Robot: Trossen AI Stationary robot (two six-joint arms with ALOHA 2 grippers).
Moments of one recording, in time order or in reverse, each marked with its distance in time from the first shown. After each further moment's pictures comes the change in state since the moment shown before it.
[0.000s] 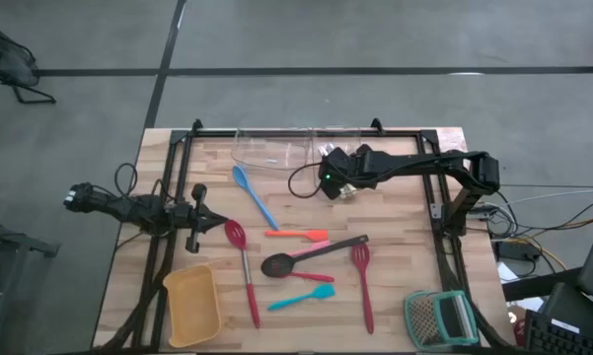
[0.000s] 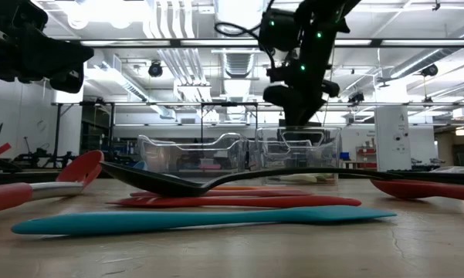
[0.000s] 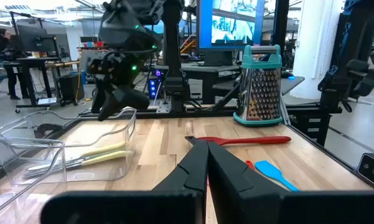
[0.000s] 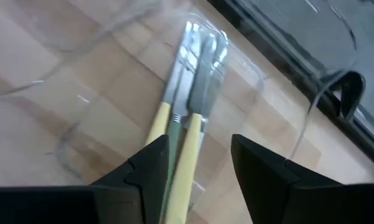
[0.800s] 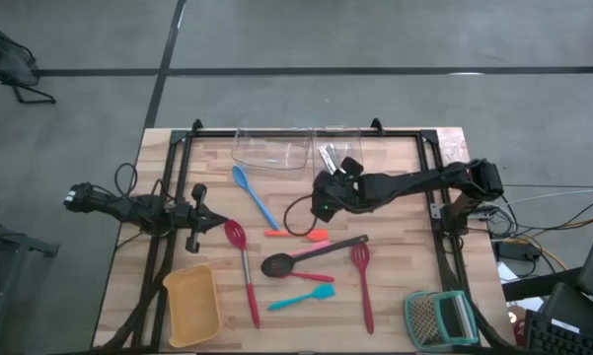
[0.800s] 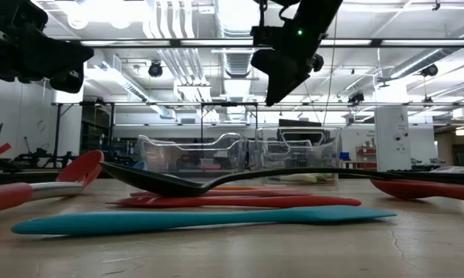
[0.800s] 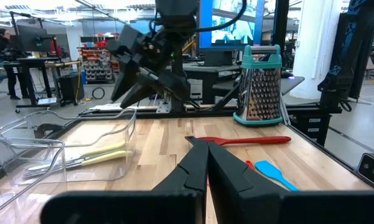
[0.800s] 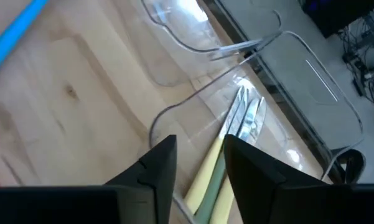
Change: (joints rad) left arm 0.000 0.000 0.000 0.000 0.000 0.000; right arm 0.227 -0.001 0.074 0.051 0.120 -0.125
